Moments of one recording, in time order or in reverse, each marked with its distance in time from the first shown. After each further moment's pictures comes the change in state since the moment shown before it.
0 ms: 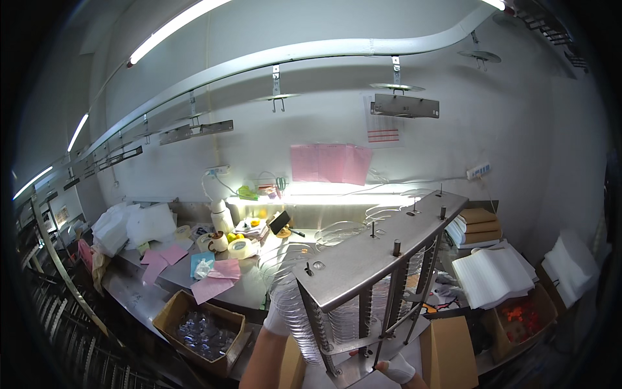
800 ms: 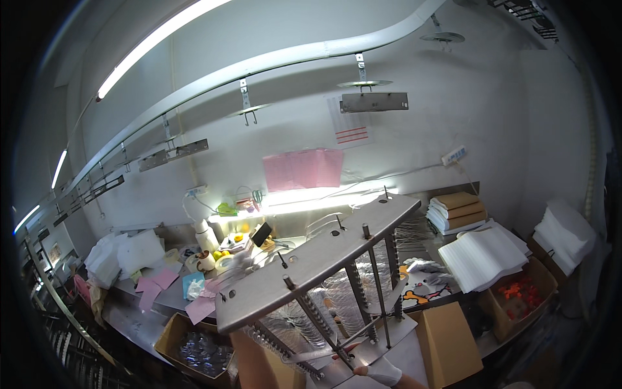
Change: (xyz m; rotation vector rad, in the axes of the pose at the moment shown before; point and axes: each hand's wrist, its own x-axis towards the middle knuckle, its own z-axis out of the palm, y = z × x) left_hand -0.019 0.044 0.071 0.397 0.505 0.724; right_hand -0.015 0.021 0.002 -0.023 0.040 -0.003
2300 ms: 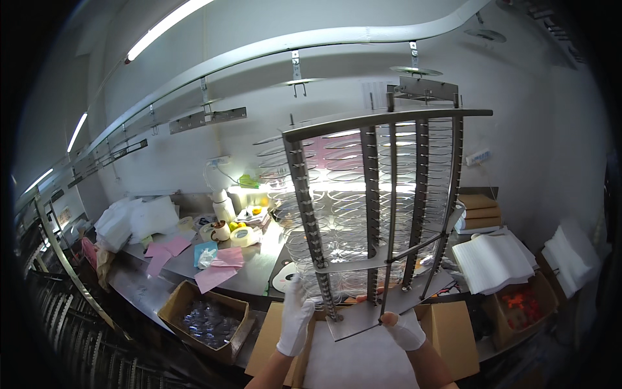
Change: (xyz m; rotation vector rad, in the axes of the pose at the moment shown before) left_hand -0.075 0.002 -0.003 0.485 -0.480 -0.371; right_hand 0.033 -0.095 0.033 -0.064 -0.003 -0.266
